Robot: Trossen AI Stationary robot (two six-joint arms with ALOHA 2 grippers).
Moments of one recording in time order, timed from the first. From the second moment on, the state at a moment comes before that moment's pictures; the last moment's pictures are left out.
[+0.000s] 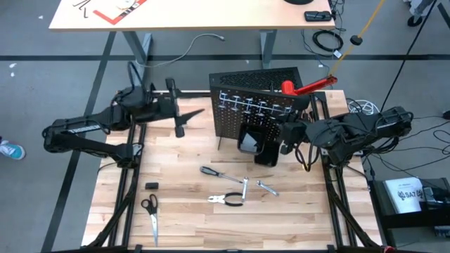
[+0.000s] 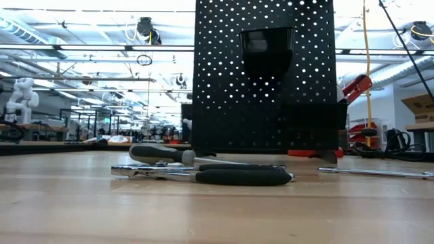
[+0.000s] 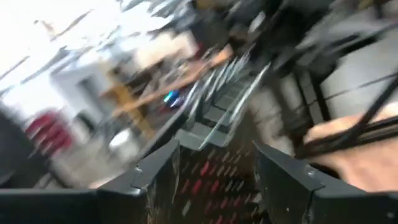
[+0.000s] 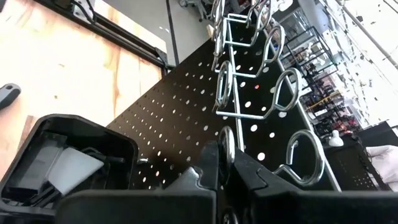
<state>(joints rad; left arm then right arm) 0.18 1.01 1.08 -0.02 0.03 0.48 0.31 1.19 1.45 -0.72 0.90 -0.46</state>
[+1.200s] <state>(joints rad) 0.48 1.36 1.08 0.12 0.62 0.24 0.31 1.19 1.45 -0.70 0.84 -0.49</state>
